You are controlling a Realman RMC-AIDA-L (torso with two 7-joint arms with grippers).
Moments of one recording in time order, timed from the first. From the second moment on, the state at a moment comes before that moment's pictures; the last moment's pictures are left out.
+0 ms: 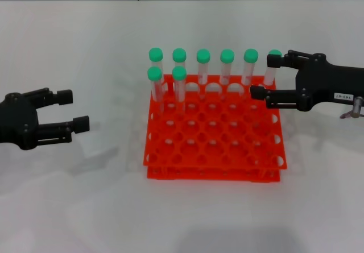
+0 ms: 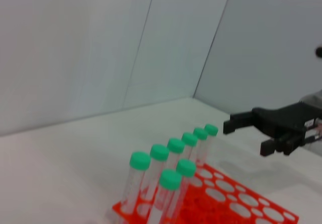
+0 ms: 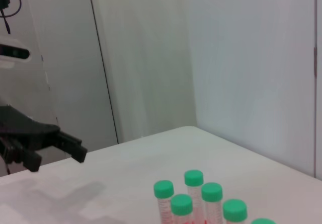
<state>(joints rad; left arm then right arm) -0.29 -2.01 0.69 0.93 1.89 1.78 -1.57 0.36 1.99 -1.31 -0.93 -1.46 -1.26 1.44</state>
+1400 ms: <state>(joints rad) -0.33 -2.01 0.69 0.92 1.88 1.81 -1.59 0.35 1.98 -1.30 -0.93 -1.47 -1.32 1.44</state>
